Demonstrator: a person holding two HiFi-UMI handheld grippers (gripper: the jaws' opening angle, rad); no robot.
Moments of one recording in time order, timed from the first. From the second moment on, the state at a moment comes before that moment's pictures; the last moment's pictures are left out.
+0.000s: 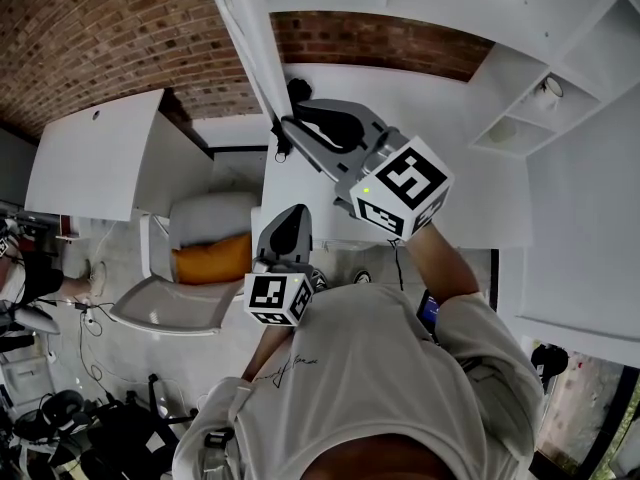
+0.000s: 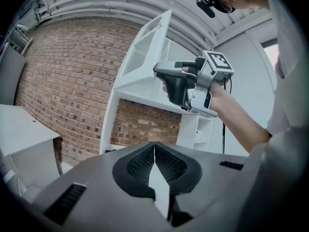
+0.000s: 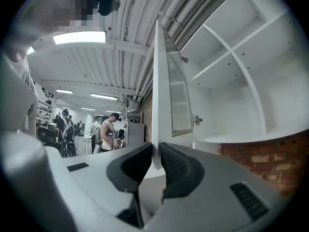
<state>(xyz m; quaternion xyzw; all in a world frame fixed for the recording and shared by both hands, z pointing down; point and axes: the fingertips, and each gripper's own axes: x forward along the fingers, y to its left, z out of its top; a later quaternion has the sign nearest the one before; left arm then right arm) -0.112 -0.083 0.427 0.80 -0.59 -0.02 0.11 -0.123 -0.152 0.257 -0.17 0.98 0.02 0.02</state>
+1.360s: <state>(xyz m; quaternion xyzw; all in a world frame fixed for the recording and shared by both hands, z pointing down) -0.150 -0.068 0.427 0.77 -0.63 -0.02 0.11 -0.180 -0.122 0.258 -0.14 0.99 0.07 0.03</state>
